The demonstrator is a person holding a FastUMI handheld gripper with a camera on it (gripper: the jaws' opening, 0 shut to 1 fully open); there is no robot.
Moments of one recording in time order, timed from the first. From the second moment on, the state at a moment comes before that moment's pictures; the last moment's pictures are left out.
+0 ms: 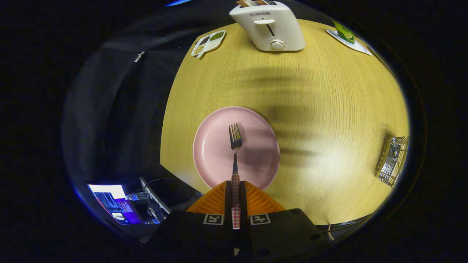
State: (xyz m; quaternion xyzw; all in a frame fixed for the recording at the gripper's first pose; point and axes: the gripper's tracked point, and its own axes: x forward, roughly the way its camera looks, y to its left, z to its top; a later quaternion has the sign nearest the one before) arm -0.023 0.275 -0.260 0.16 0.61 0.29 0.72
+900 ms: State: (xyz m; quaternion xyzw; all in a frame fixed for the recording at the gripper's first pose) arm -0.011 0.003 -0.177 0.15 0.59 0.22 0.76
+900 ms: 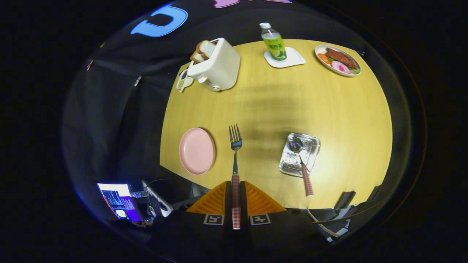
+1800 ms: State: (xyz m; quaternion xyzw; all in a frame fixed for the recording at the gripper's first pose) arm 0.011 -0.057 -0.281 0.06 0.73 0.13 0.66
